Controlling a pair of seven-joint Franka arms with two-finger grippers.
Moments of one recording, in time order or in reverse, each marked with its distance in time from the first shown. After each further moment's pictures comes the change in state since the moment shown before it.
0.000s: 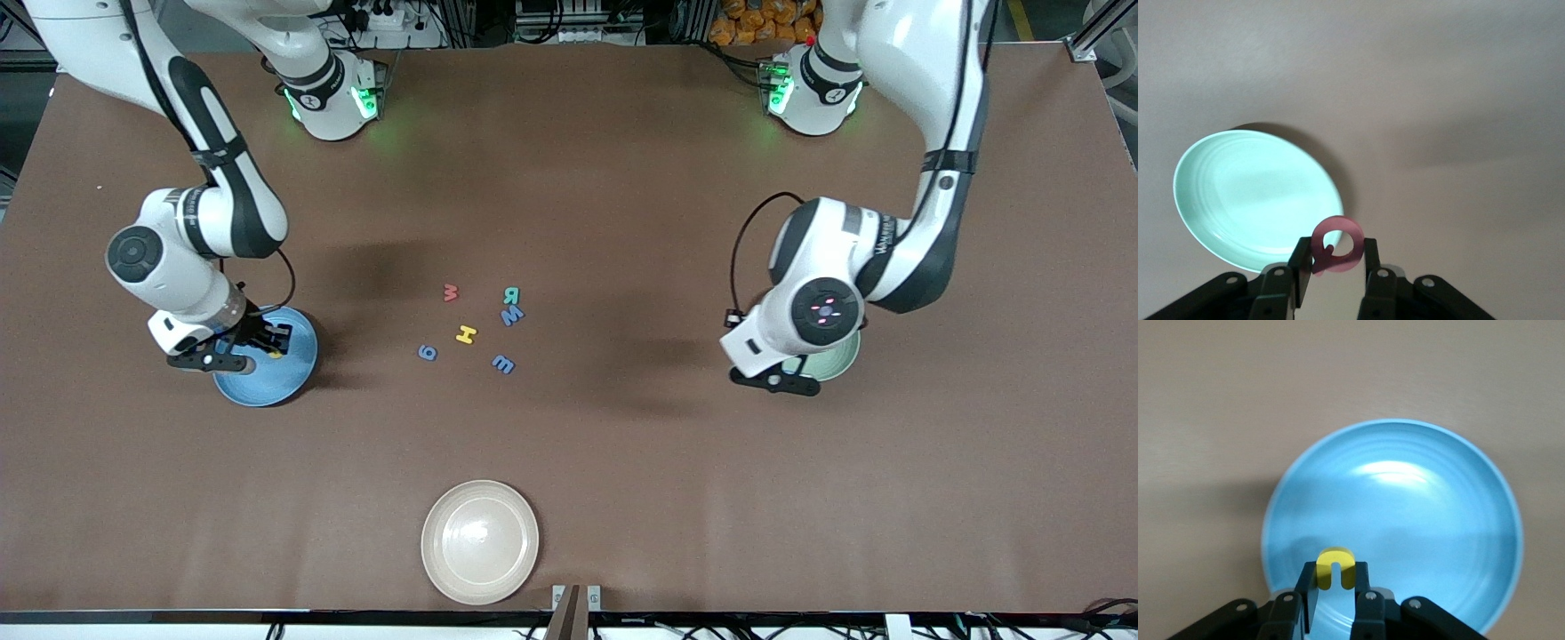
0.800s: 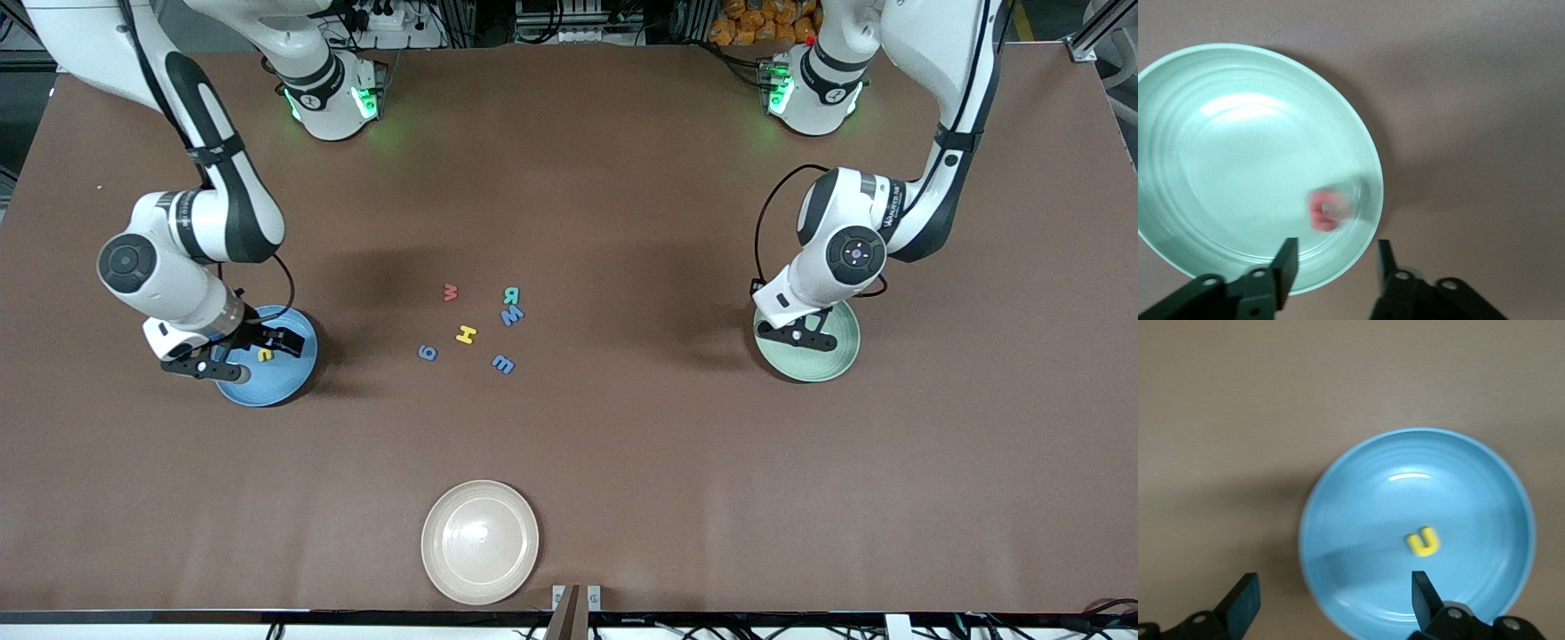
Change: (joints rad) left arm 0.032 -0.148 -0.007 -0.448 0.000 0.375 0.061; right arm 0.081 0.006 0.006 0.095 0.003 -0.108 0.180
